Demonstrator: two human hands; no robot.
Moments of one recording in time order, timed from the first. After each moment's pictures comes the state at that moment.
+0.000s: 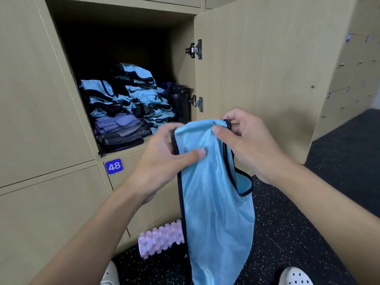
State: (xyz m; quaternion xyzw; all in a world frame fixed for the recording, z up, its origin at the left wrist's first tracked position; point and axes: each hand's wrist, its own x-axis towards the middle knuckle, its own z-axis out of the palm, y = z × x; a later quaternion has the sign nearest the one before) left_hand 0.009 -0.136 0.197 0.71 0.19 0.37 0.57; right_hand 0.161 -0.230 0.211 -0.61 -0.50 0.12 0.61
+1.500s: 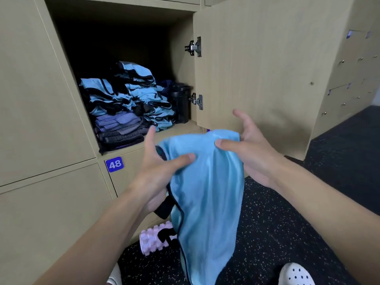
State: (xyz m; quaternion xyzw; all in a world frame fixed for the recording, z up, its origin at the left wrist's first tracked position) left_hand 0.011 -0.132 0.174 0.56 0.25 0.41 0.68; right_hand 0.180 -0.223 0.186 -0.59 -0.38 0.29 0.65
